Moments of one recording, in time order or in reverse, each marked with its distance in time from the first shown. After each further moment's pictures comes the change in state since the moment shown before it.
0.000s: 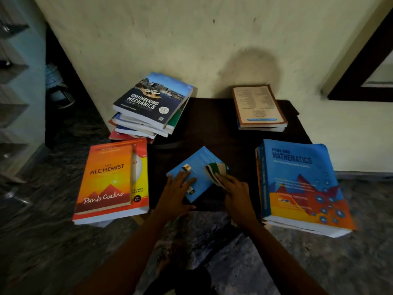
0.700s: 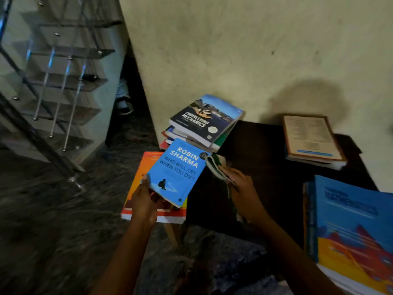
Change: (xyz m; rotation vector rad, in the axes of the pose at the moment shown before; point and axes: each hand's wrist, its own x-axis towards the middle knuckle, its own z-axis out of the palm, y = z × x) left_hand -0.064 -0.016 -0.139 -1.516 1.048 -0.987; right_hand 0.072 -0.095 0.008 0.281 -0.107 -0.398
